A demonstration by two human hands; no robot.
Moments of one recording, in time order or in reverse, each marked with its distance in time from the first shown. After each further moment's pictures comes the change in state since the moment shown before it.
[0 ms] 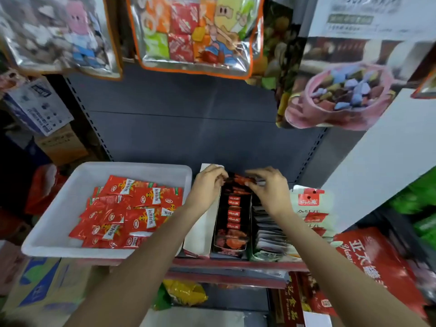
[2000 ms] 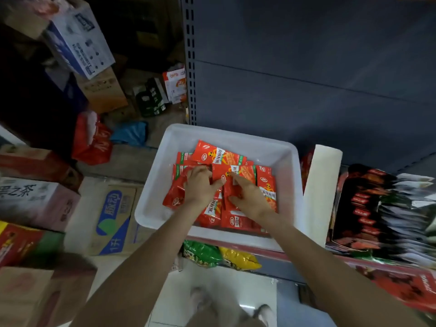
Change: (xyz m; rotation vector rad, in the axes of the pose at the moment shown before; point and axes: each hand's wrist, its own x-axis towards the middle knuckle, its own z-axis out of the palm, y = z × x) left_hand -0.084 -0.249 -0.138 0.149 -0.114 -0.559; right_hand -0.018 -0.164 0.270 0.002 -0.612 0.123
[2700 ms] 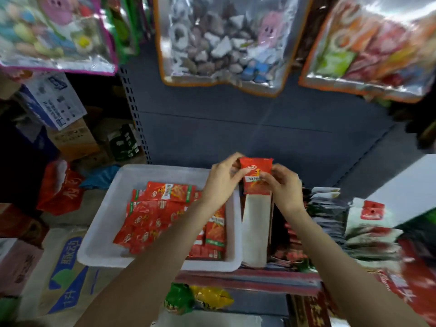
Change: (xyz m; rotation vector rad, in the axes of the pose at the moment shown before) left_hand -0.019 0.207 0.003 -0.465 0.077 0.598; right_hand -0.062 0.067 -0.176 0.460 0.644 -0.096
